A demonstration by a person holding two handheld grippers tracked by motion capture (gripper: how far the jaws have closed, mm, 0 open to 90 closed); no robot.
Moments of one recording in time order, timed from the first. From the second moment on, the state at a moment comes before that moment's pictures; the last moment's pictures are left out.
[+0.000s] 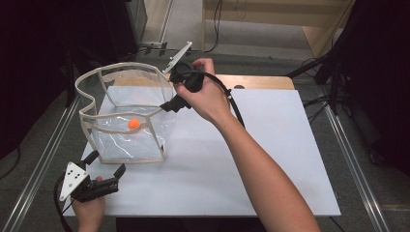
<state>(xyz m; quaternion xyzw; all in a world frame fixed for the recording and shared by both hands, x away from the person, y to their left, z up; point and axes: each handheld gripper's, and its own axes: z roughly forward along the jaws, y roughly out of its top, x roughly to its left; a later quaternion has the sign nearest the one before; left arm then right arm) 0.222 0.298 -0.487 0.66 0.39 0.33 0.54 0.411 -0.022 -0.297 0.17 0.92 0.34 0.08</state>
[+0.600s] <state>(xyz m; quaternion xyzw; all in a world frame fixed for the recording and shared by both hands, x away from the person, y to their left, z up) 0.222 0.298 -0.487 0.67 0.39 0.33 0.54 0.401 -0.049 -0.316 0.19 0.92 0.34 0.08</state>
